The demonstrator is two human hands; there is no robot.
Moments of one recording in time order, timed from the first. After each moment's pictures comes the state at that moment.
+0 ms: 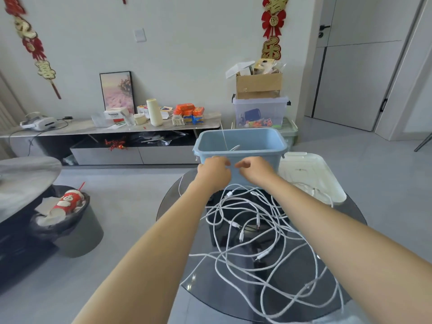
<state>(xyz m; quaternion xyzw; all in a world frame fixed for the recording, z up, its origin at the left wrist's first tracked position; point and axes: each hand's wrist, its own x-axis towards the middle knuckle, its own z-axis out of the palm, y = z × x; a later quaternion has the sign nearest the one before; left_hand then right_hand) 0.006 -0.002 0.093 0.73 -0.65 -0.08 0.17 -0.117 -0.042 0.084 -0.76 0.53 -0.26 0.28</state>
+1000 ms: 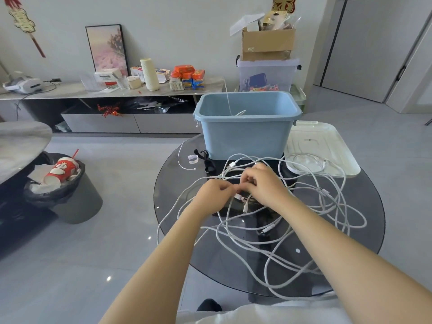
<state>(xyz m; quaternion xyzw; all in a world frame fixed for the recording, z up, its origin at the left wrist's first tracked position) 0.020 0.048 -0.016 0.68 -0.59 -0.32 0.28 -0.130 -0.006 -0.016 -0.82 0.47 -0.24 0.23</state>
